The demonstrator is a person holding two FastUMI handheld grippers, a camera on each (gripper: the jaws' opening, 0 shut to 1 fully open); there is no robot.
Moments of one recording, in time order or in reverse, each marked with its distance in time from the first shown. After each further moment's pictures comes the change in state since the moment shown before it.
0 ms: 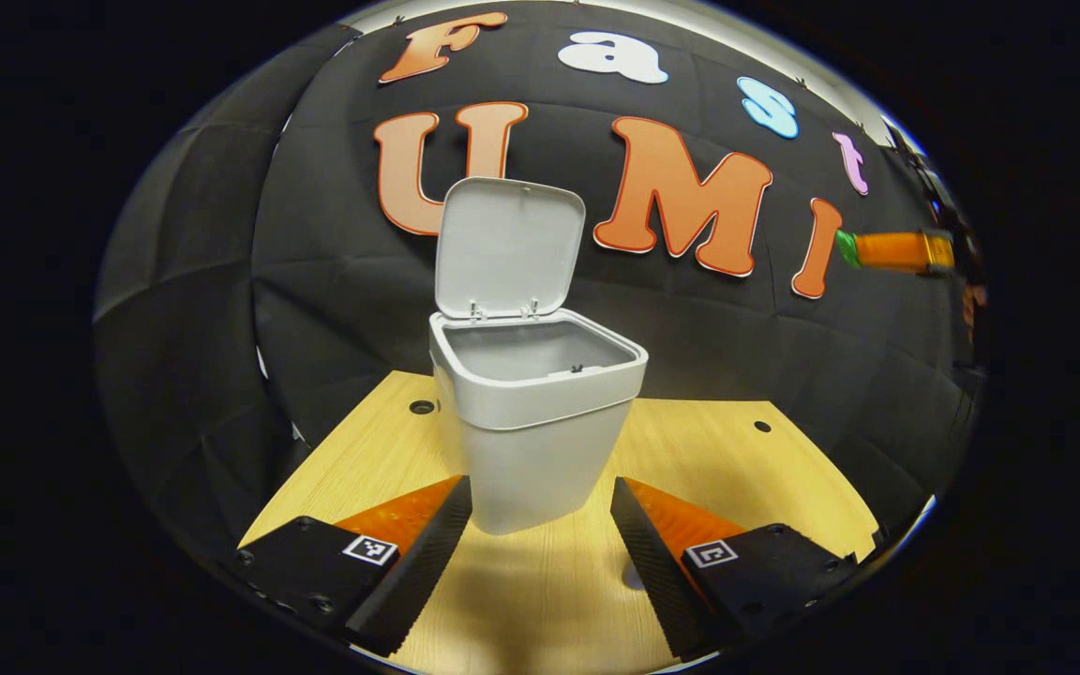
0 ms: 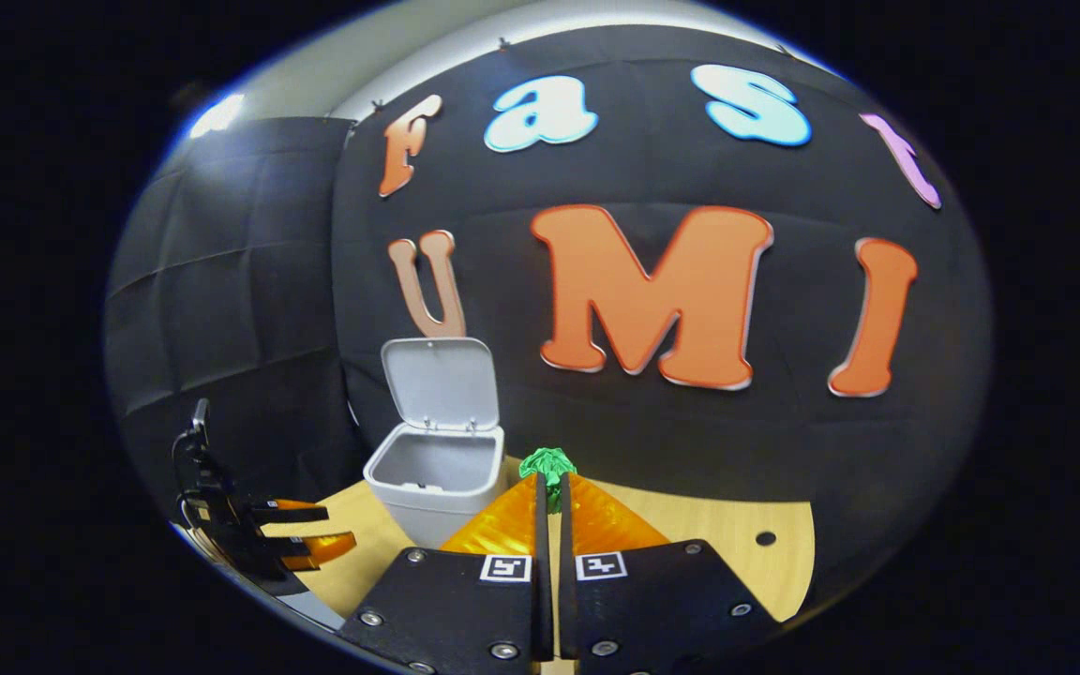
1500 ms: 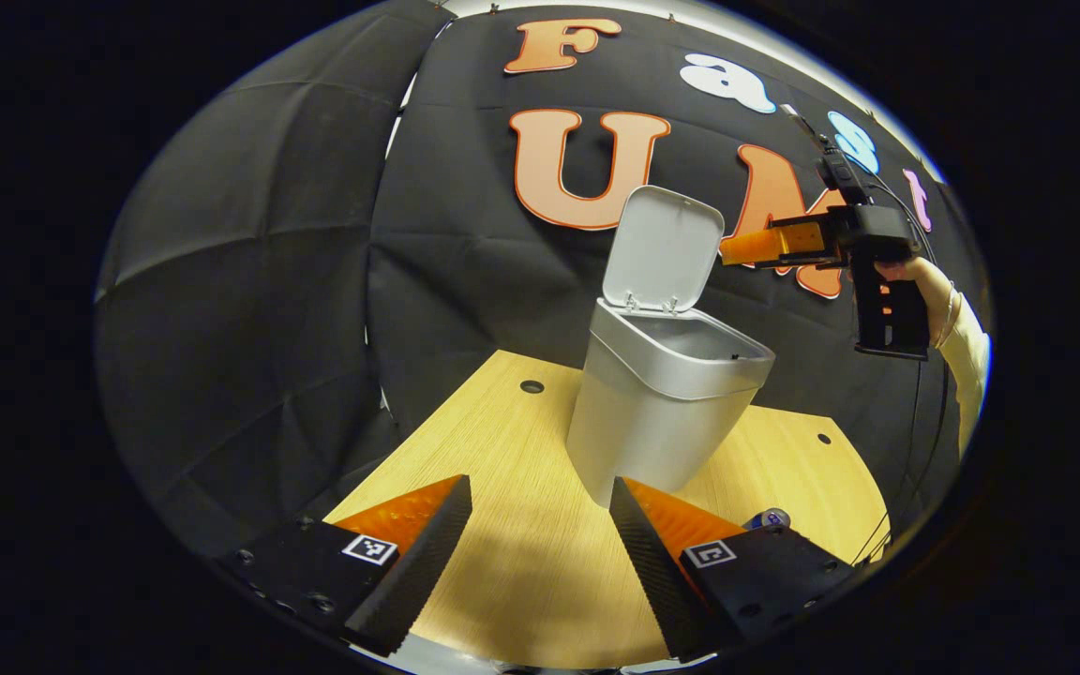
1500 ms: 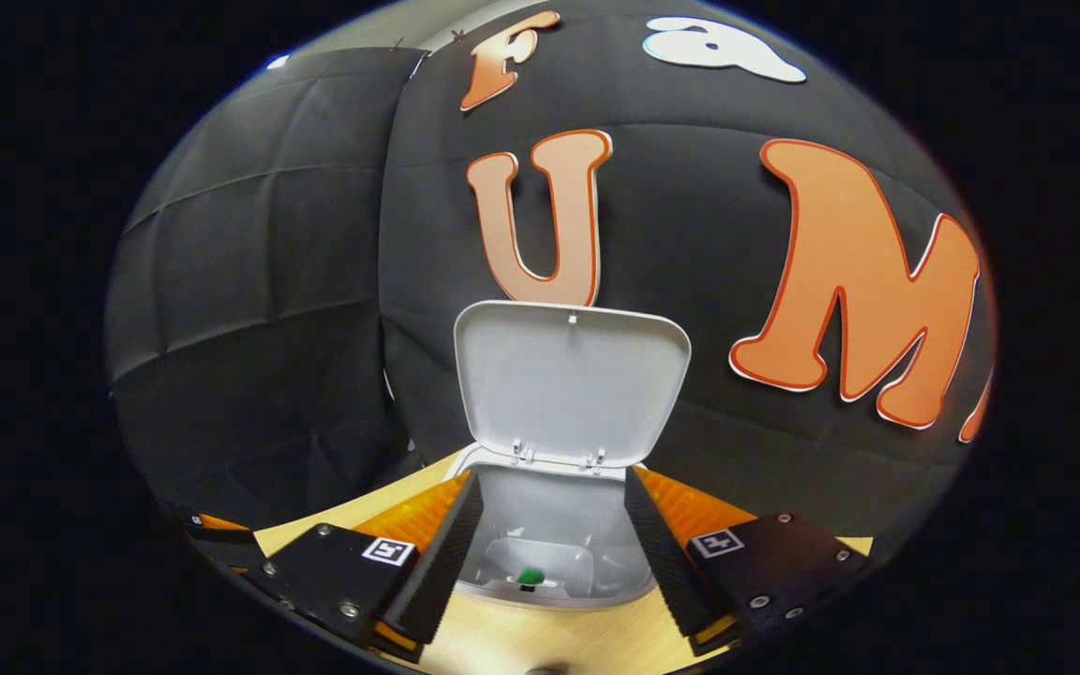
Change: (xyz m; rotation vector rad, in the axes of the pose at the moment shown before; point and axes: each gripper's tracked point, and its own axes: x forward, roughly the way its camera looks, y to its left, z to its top) left arm -0.056 0.140 -0.026 -0.098 0.008 0.185; right arm 0.188 0.148 -0.040 -0.090 0.145 0.104
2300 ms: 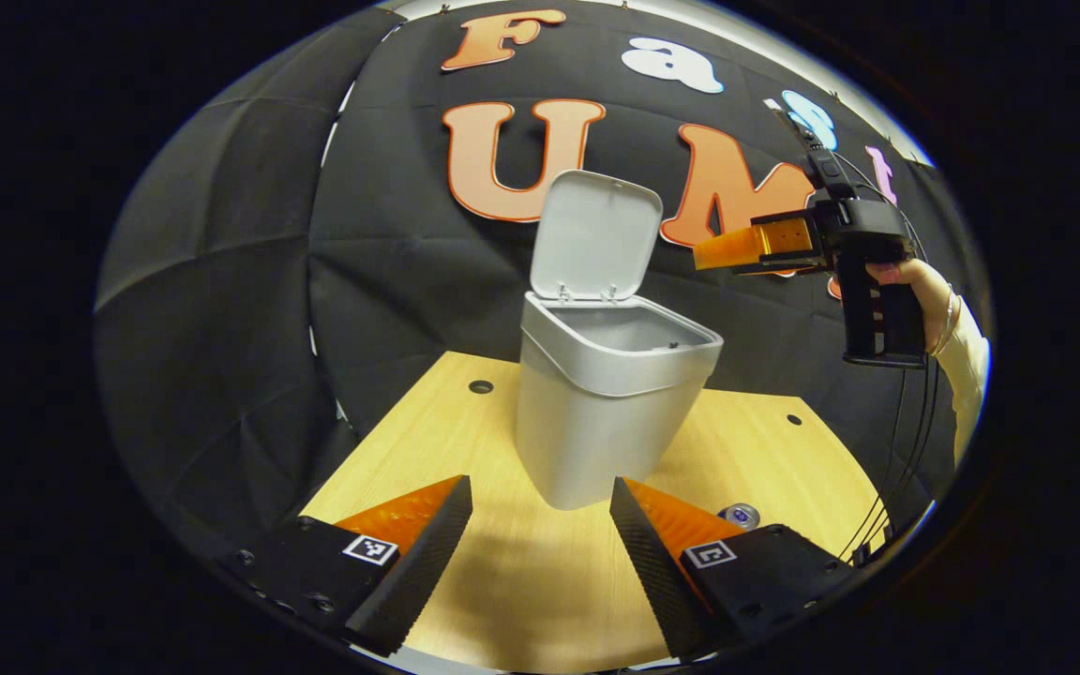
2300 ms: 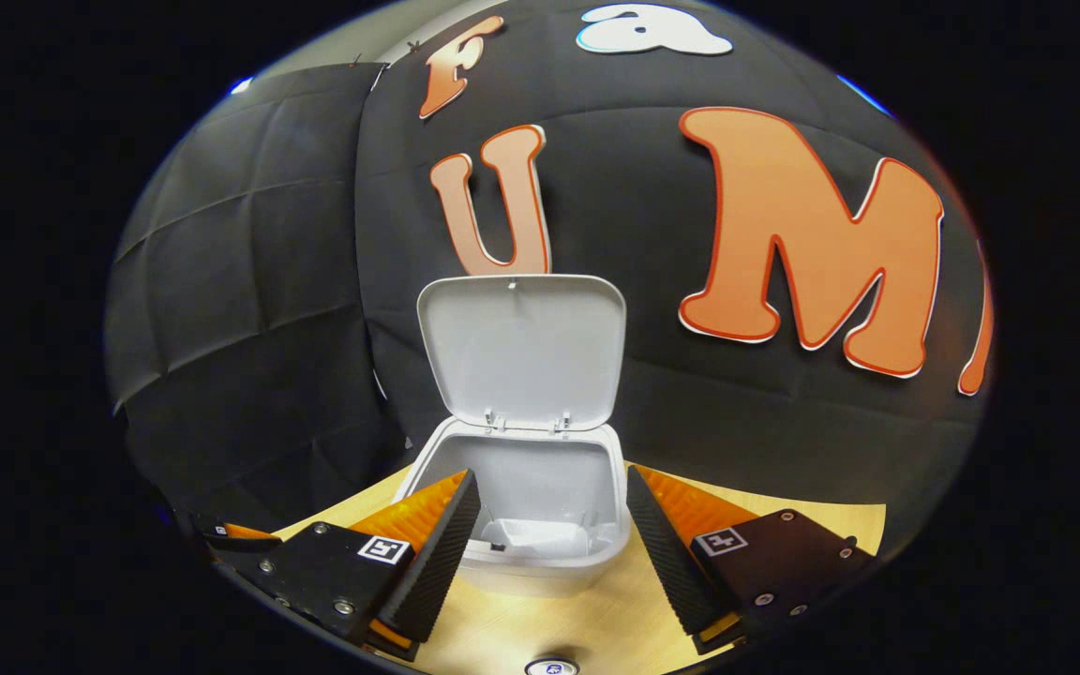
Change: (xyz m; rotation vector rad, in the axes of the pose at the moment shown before) left arm 0.019 -0.073 -0.003 0.066 0.024 -0.140; right arm -0.042 -0.042 -0.028 0.091 0.008 -0.039
